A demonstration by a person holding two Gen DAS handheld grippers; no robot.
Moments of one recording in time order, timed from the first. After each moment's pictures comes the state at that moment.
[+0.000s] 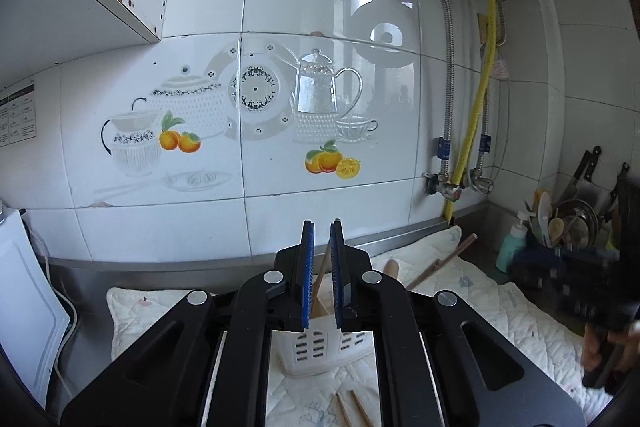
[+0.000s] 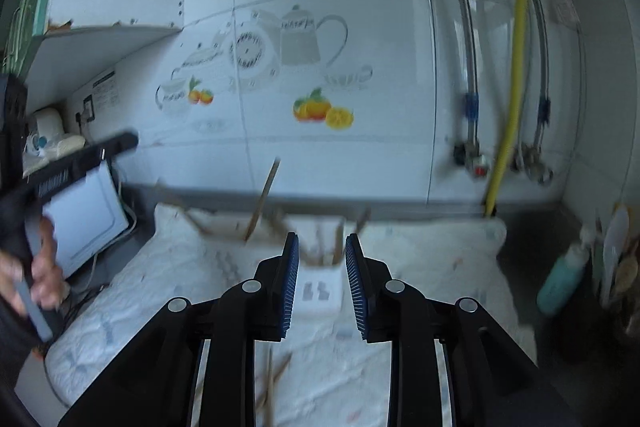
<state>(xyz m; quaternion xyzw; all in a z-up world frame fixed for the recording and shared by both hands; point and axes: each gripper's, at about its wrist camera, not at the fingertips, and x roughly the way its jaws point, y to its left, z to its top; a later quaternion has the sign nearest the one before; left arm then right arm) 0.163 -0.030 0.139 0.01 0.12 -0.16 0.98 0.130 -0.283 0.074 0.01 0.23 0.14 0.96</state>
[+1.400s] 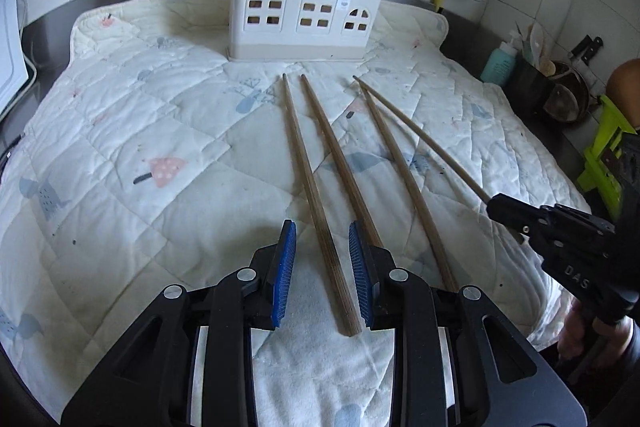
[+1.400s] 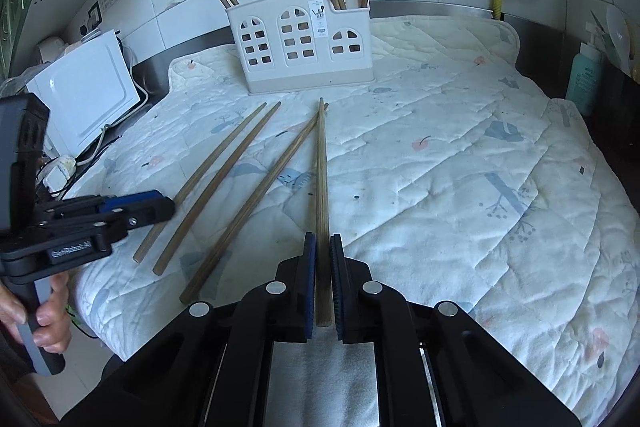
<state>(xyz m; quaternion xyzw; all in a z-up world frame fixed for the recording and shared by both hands) 0.067 -0.042 -0.104 -0.04 0.40 -0.17 0.90 0.034 -0.258 -0.098 0.03 0.36 0.15 0.92</state>
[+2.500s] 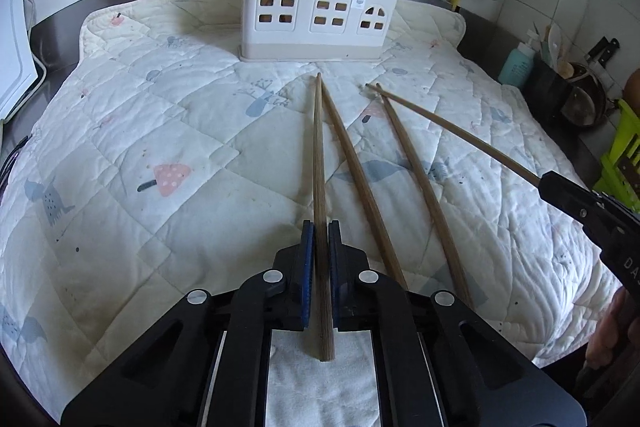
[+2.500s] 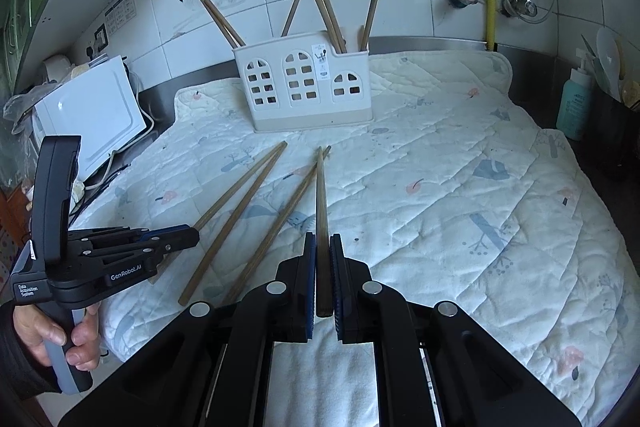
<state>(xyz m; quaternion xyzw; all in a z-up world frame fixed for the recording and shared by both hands) 0.076 -0.046 -0.102 -0.03 0.40 -0.15 0.91 0.025 -0.261 -0.067 0.04 0.31 0.14 0.94</state>
